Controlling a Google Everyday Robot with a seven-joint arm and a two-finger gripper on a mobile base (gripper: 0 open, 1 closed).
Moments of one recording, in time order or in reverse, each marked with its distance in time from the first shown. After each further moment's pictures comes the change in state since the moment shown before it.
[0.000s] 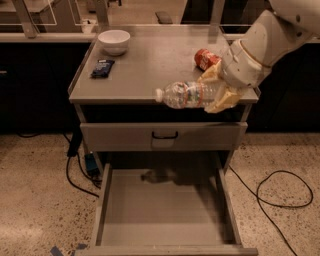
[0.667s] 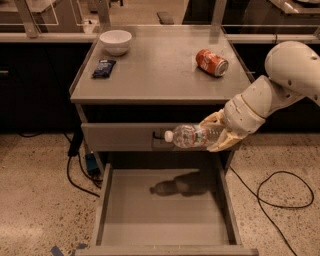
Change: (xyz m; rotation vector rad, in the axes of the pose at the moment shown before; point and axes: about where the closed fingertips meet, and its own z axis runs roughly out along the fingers) arm 0.051 0.061 0.094 -0.081 -0.153 -0.012
